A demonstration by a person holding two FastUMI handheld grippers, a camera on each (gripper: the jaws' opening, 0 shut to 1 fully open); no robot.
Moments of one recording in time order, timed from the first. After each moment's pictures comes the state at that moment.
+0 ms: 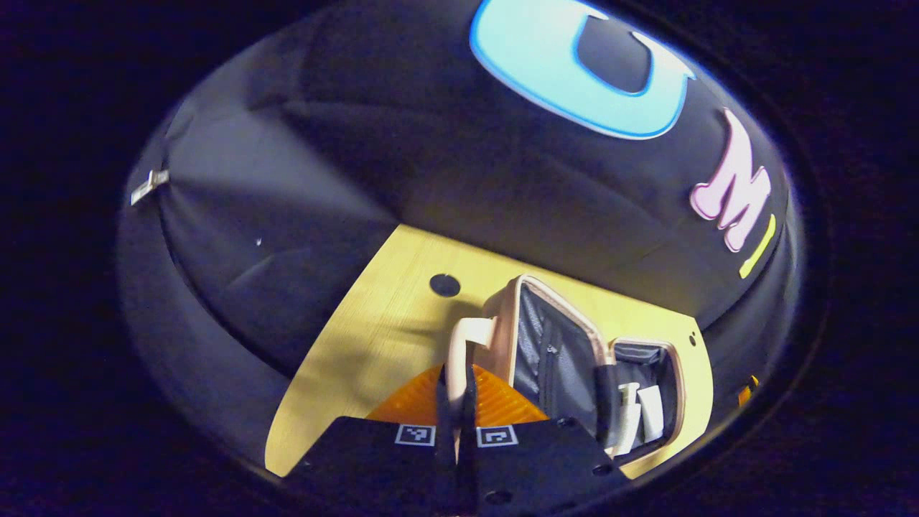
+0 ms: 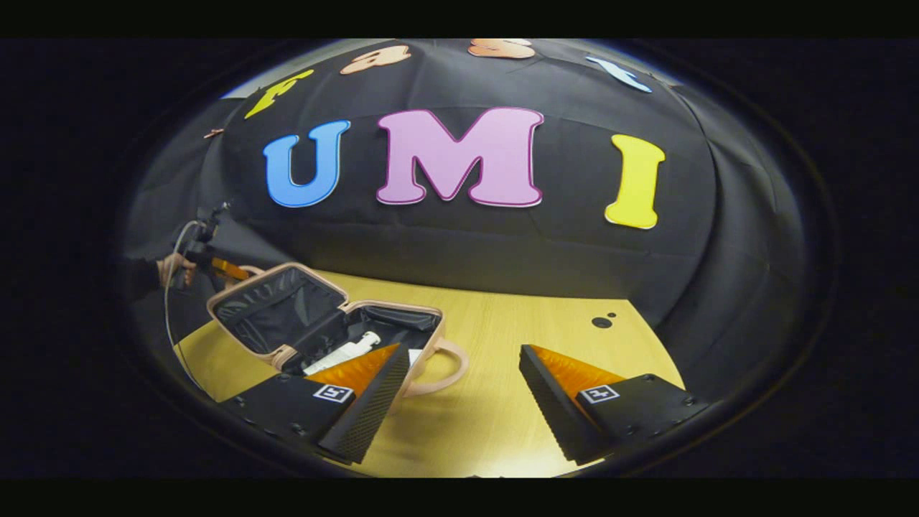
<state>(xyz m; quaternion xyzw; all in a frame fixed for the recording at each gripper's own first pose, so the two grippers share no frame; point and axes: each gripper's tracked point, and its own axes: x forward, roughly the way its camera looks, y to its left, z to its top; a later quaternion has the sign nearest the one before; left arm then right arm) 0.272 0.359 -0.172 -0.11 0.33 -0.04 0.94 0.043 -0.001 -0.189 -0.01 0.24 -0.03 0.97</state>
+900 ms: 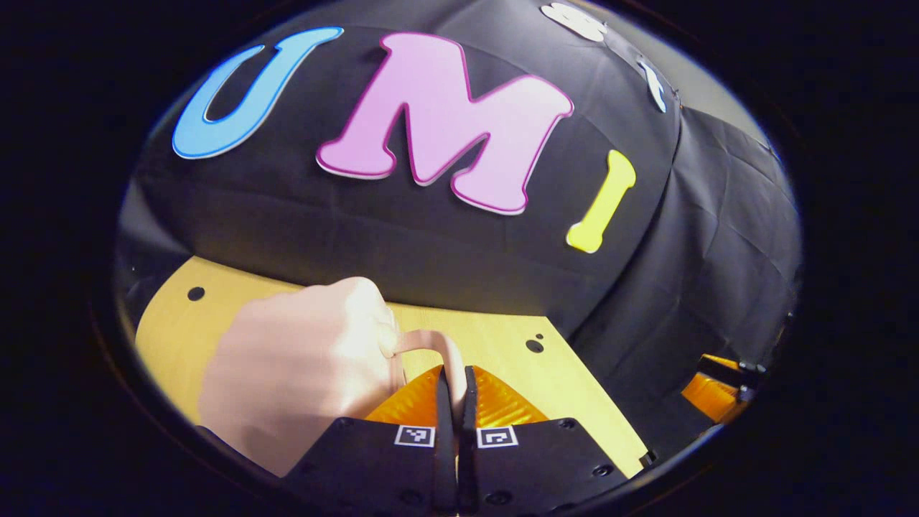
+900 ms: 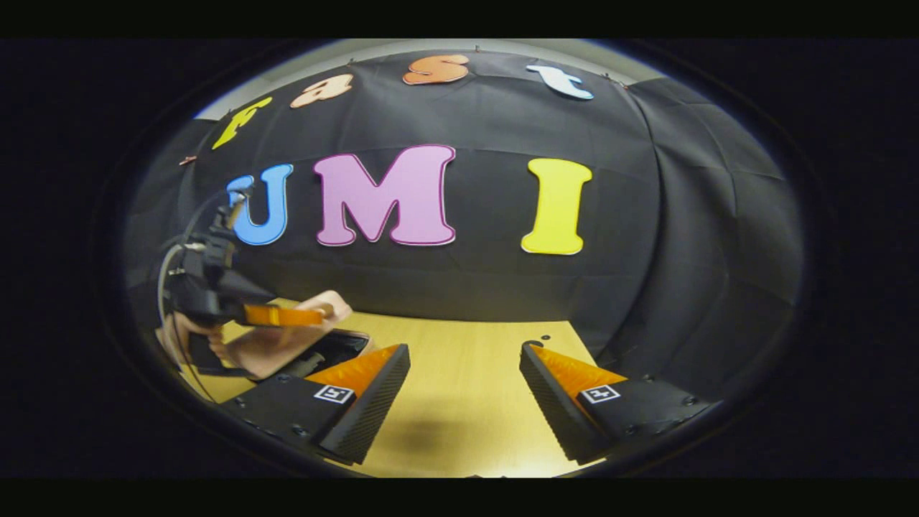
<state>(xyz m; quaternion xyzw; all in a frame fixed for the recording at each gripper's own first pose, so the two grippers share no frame) 0.198 -0.115 -0.172 -0.10 0.29 -0.21 0.93 0.005 -0.130 -0.119 -0.01 0.19 -0.09 0.98</state>
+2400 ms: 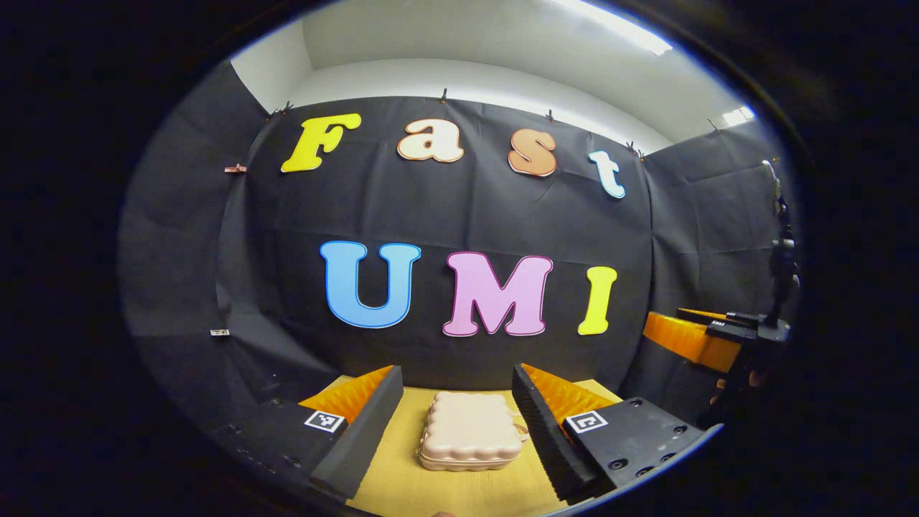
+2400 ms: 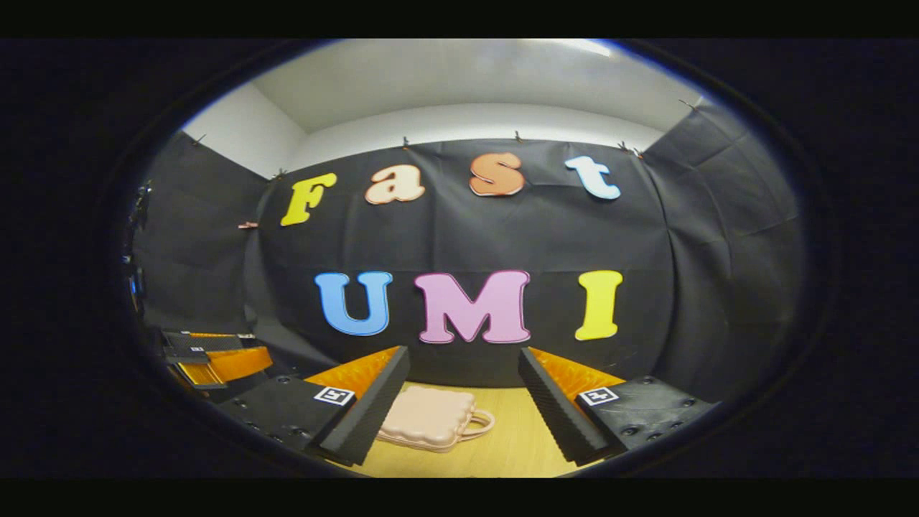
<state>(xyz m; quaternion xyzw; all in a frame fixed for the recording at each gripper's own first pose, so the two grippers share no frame) -0.095 0.084 0.103 -0.01 0.00 -0.06 1.00 -0.103 0.070 0.111 0.00 -0.03 0.00 1.00</state>
